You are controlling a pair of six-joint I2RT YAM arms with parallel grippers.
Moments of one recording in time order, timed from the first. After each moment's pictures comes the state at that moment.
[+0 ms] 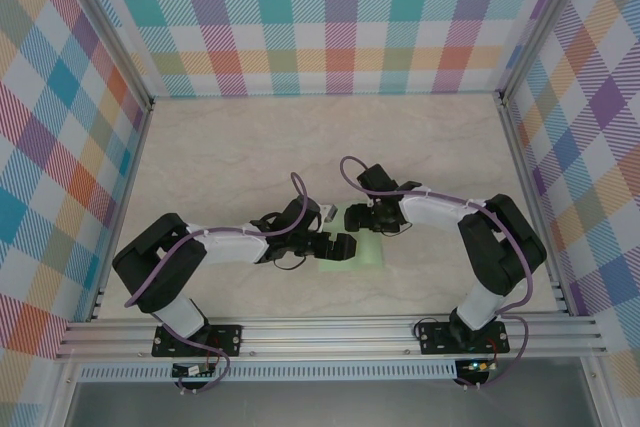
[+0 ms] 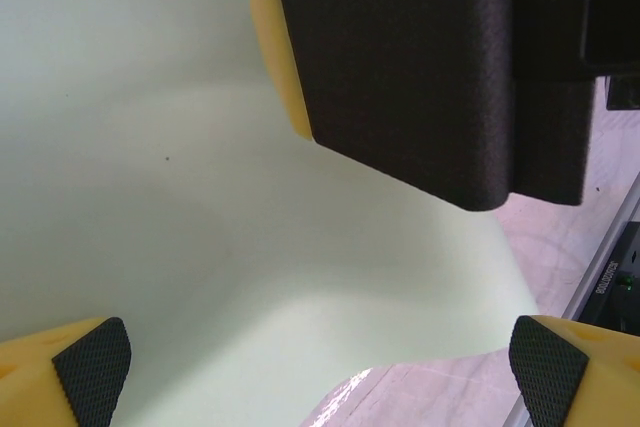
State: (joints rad) left arm -0.84 1.63 0.71 0.11 0.35 -0.68; right arm 0.62 1.68 0.94 -0.47 -0.06 0.56
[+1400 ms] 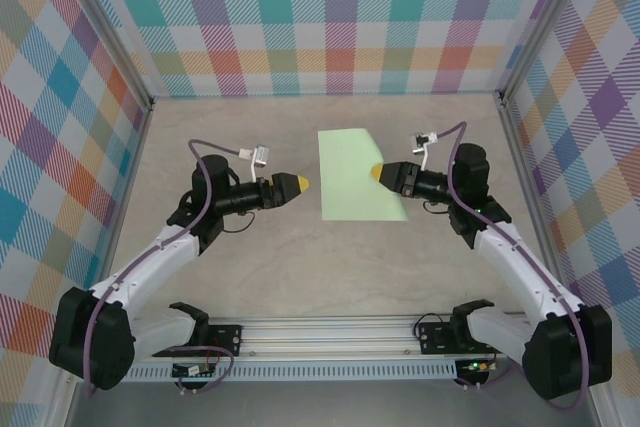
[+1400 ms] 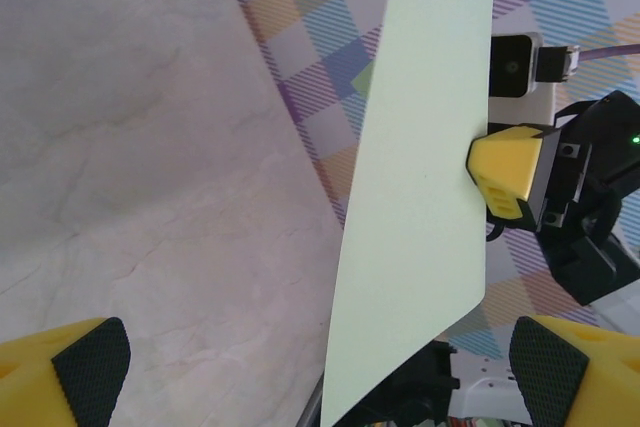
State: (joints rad) left arm -0.38 1.14 0.71 0.18 0.81 -0.82; right arm 0.27 1.05 0.75 0.07 -0.87 0.78
